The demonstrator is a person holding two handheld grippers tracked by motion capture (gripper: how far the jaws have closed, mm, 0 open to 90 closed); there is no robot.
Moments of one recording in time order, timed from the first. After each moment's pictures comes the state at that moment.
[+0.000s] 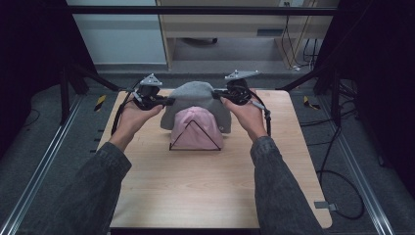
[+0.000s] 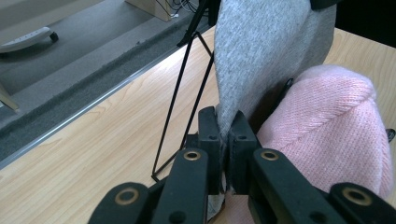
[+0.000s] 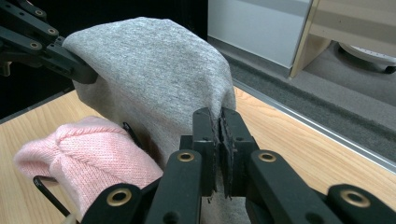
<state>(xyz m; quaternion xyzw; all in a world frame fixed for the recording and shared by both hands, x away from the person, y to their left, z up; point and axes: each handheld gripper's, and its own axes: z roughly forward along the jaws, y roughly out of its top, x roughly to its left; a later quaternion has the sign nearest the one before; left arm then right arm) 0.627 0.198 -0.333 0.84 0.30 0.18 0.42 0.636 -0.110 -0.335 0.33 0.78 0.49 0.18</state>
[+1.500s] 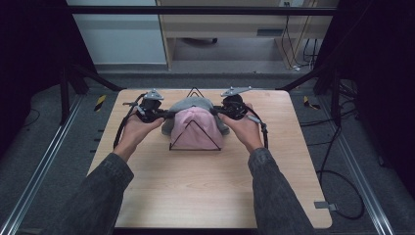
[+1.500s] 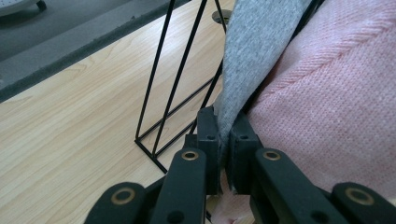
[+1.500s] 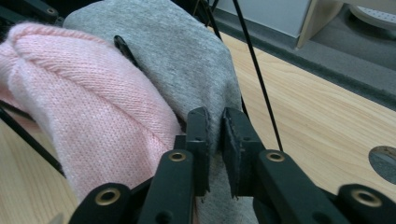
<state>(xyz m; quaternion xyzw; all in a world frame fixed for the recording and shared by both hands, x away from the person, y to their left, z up) 0.623 0.201 -0.383 0.84 0.32 0.15 0.40 0.624 -0.104 -0.383 0.35 0.80 0.46 0.16</state>
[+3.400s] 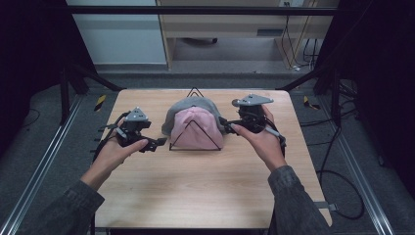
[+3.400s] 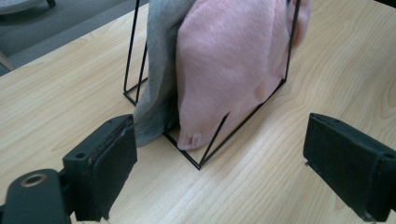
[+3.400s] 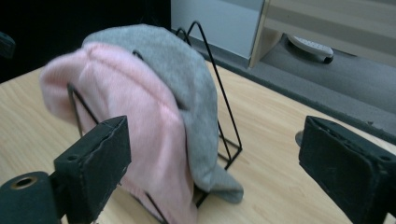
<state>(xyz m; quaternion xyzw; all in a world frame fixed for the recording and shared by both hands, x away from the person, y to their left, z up) 0.528 0.230 -0.371 0.84 0.32 0.16 0.40 0.552 -0.137 -0.351 0.37 0.76 0.46 0.25</state>
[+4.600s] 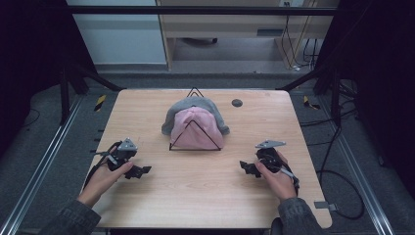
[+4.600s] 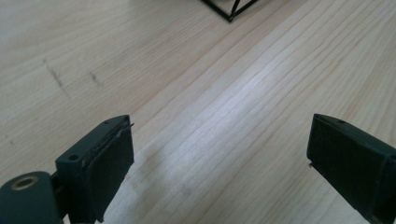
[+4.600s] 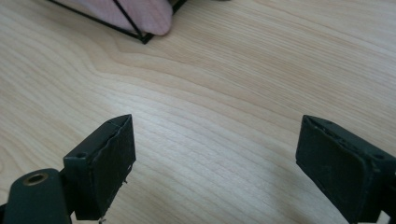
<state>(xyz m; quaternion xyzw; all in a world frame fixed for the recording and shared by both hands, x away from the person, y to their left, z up) 0.515 0.289 -0.478 0.87 0.36 0.12 0.31 0.506 -0.204 -0.489 0.47 0.79 0.37 0.16</state>
